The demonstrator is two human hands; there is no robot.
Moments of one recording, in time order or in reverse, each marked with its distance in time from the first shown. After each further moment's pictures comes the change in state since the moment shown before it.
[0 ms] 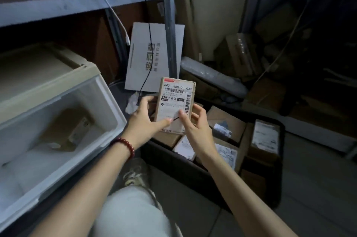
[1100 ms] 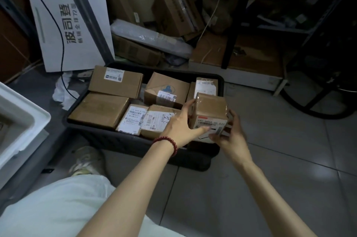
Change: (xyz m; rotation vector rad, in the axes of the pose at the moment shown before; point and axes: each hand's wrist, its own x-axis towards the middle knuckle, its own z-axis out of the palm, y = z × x) left_hand -0.034 0.046 0.242 0.014 -0.591 0.141; right_hand -0.093 0.100 -0.222 -0.297 0.335 0.179
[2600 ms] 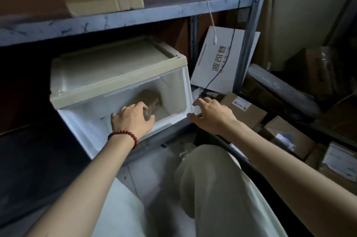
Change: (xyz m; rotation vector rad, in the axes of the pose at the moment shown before) left_hand -0.297 -0.097 -0.268 0.666 0.812 -0.754; right_hand -0.074 -0.259 0.257 -0.866 -0.632 -0.908
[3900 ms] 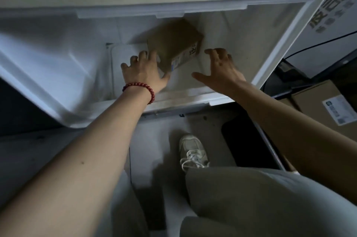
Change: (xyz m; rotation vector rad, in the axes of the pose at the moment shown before) left_hand 0.165 -0.092 0.182 0.000 -0.135 -0.271; right_hand 0.249 -0.024 0.183 0.034 -0.209 -0.178
